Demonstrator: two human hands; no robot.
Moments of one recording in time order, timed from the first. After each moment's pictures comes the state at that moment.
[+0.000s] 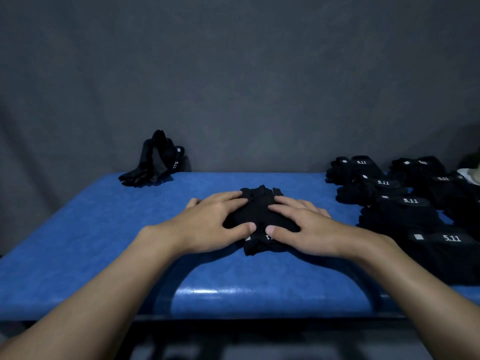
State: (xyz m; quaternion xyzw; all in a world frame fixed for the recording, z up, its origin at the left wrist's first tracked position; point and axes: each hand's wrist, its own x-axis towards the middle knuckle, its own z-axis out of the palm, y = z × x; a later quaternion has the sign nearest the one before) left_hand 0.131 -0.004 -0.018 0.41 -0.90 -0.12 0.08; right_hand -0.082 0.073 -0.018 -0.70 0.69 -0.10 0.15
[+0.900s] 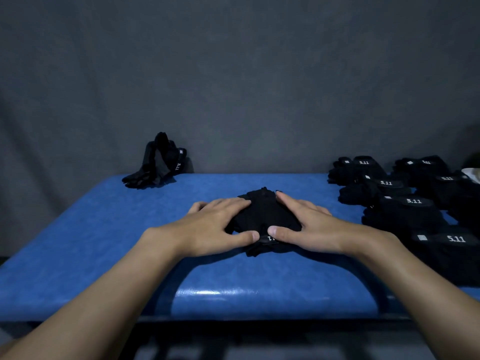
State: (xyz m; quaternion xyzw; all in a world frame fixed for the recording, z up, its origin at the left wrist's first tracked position) left_hand 0.133 -0.005 -0.020 0.39 -0.91 -0.13 0.04; right_hand -0.096 0.063 -0.025 -0.68 0.70 -0.11 0.19
